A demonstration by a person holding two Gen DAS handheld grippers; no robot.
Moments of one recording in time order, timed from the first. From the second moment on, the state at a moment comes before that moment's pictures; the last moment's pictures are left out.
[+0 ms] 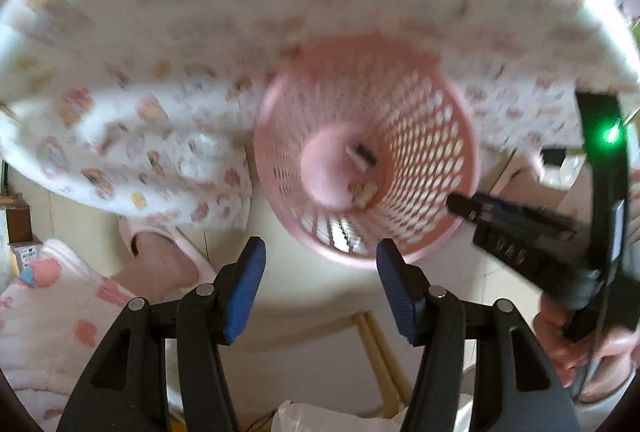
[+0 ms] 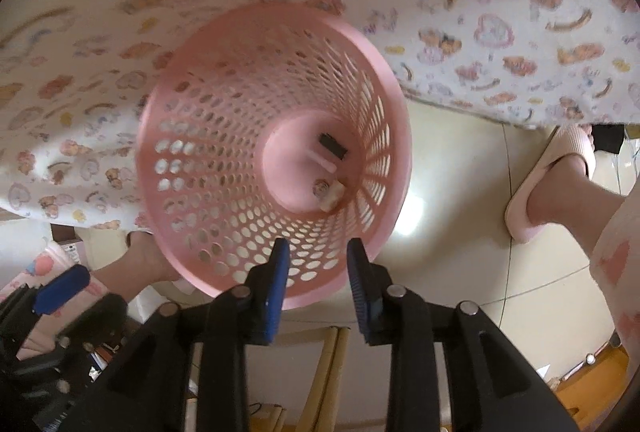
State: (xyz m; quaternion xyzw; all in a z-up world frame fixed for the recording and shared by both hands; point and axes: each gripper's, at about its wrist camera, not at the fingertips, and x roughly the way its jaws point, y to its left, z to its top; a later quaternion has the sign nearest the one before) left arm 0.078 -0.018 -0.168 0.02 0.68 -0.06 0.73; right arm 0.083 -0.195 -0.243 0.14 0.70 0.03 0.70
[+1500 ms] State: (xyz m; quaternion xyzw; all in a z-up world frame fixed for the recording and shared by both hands) left arm 0.077 0.027 -0.026 0.00 0.39 0.01 0.92; right arm 0.051 -0.188 -0.027 0.05 0.37 0.08 0.93
